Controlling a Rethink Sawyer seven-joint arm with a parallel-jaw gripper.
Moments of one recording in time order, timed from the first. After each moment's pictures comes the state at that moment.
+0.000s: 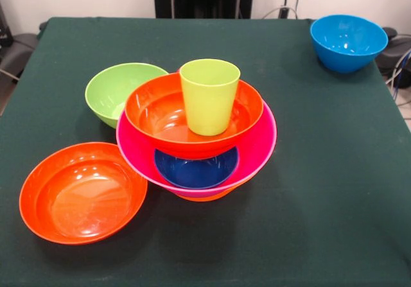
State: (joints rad) arm 0.45 0.02 -0.65 0.33 0.51 1.34 3.03
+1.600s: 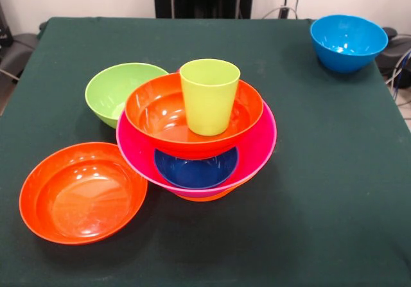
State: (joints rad) arm 0.33 -0.18 -0.50 0.69 0.29 1.05 2.71
